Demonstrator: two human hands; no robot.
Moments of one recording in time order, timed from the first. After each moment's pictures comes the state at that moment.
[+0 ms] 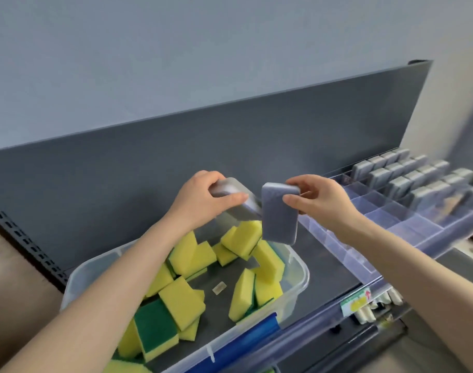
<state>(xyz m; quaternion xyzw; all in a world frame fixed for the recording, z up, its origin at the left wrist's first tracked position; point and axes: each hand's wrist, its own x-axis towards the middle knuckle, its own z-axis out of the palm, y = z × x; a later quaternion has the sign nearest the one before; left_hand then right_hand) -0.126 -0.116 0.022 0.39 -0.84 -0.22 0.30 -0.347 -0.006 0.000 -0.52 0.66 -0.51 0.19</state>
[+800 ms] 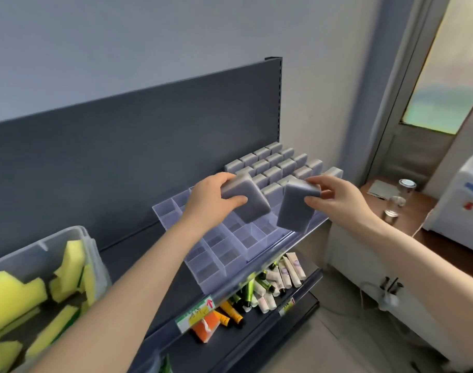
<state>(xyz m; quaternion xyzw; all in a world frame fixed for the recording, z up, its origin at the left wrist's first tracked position) -0.491 0.016 -0.004 0.32 -0.87 -0.25 0.26 -0.693 0.180 -0.023 -0.43 0.76 -0.48 0.11</state>
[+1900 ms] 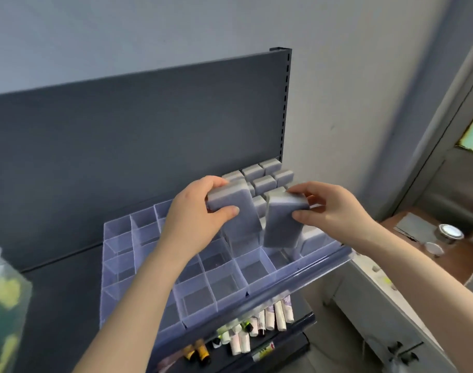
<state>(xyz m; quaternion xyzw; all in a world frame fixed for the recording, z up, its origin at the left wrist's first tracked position) -0.632 -0.013 -0.015 0.41 -0.81 -0.24 0.34 -0.859 0.086 -0.016 -0.58 0.69 -0.40 0.18</state>
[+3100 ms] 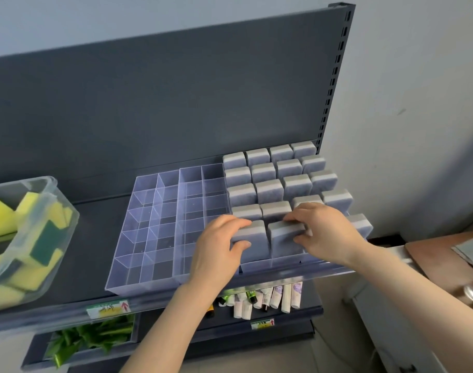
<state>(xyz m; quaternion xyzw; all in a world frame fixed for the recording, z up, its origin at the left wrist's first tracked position) -0.669 0.048 -0.114 0.52 -0.78 -0.17 0.30 -0.901 0.052 -0.088 -0.78 0.61 -0.14 0.11</state>
